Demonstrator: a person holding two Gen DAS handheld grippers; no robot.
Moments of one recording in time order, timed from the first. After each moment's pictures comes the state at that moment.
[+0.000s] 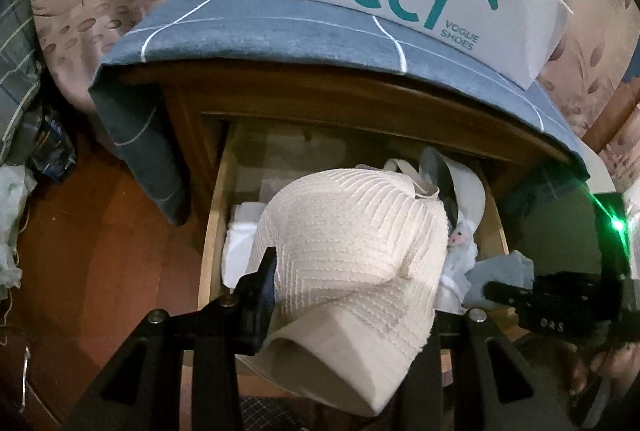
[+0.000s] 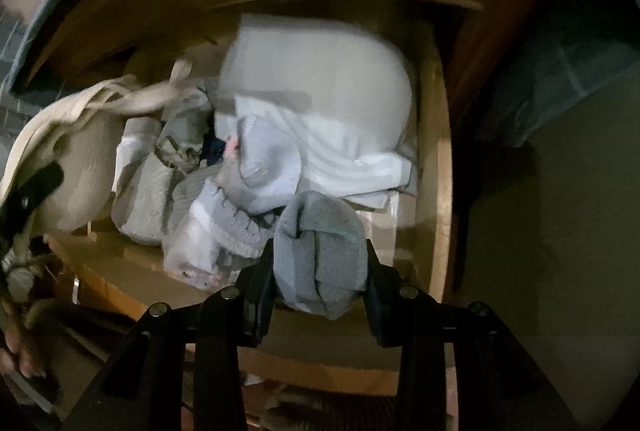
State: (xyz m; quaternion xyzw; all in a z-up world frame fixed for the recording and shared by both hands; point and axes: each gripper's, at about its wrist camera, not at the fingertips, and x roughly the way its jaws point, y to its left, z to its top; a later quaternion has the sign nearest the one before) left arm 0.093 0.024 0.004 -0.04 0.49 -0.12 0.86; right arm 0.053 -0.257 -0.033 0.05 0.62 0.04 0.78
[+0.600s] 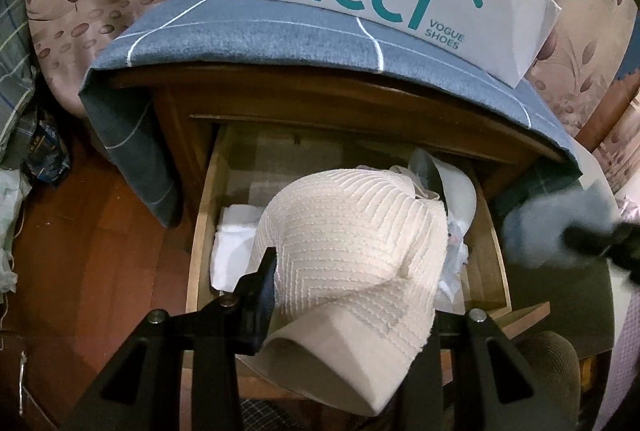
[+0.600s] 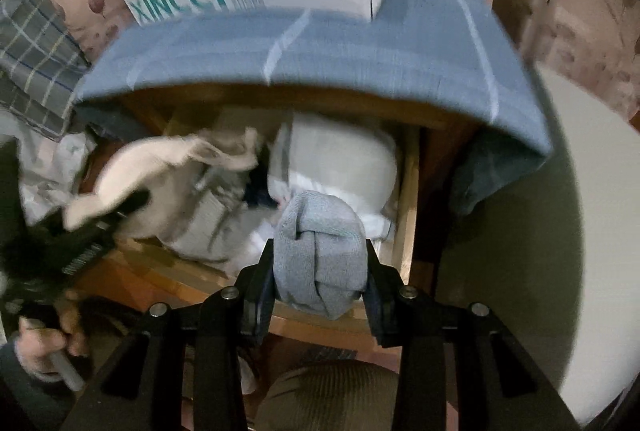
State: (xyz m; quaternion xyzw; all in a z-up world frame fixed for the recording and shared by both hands) left arm 0.085 0.022 0.000 -0.04 0.48 -0.13 0.87; right arm 0.039 -0.253 0.083 0.03 0.54 0.06 0.84
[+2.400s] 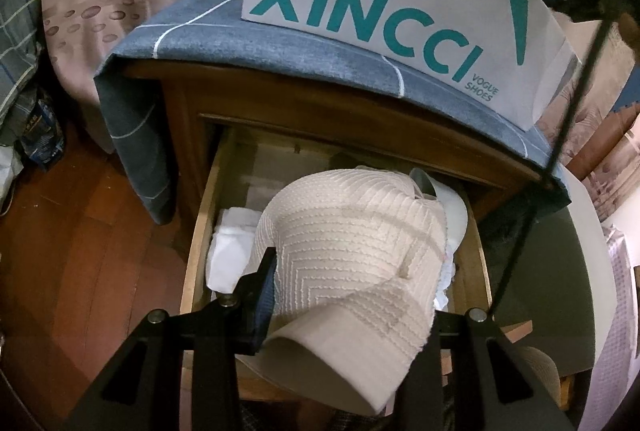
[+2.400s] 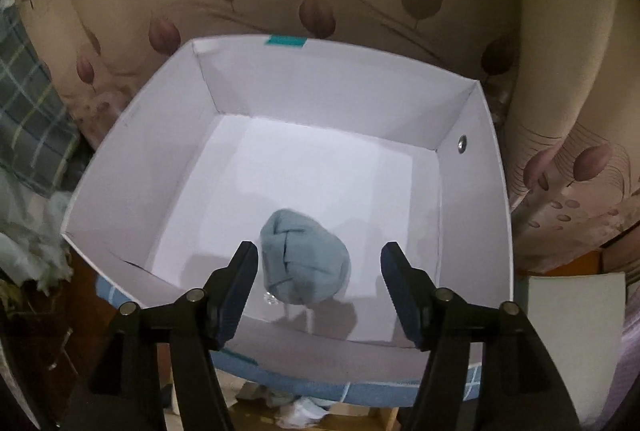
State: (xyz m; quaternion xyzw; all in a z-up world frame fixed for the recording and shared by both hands) left arm 0.084 0.035 0.005 -0.09 0.47 -0.13 0.87; right arm 0.215 -0.190 0.201 -0.01 0.49 0.03 0.87
